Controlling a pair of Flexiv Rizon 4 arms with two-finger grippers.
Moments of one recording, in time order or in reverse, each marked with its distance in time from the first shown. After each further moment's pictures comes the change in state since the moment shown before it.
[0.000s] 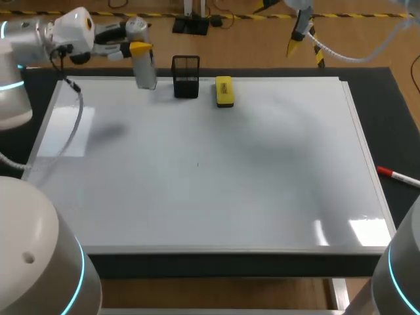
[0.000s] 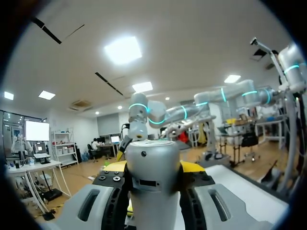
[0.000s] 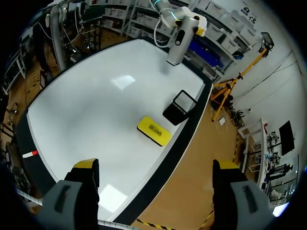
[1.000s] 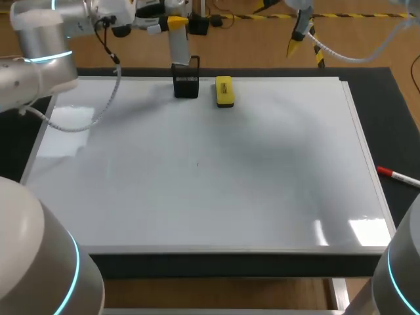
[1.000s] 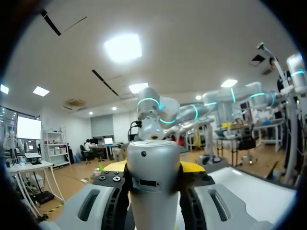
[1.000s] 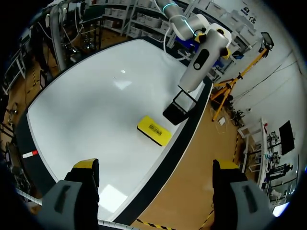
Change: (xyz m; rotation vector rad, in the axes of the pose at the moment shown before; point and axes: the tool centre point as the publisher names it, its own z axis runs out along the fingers) left arm -0.081 0.025 0.086 0.029 0.066 -0.033; right arm 0.000 0.000 0.000 -0.001 0.000 0.000
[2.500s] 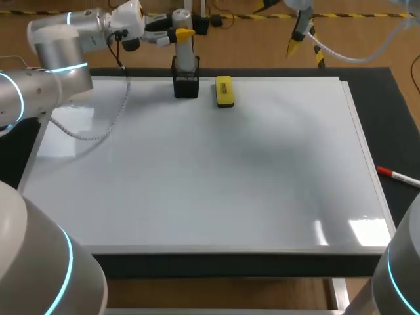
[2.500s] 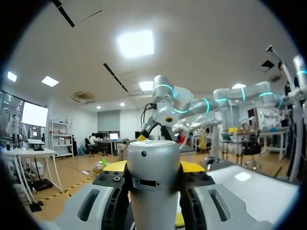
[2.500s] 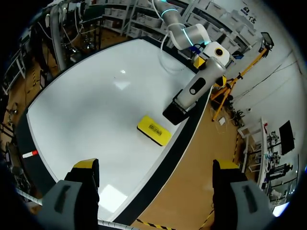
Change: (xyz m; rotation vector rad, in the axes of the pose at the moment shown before) left arm -0.029 0.066 -0.002 0.001 -0.073 -0.078; right arm 0.000 0.000 0.000 0.000 -0.001 0.000
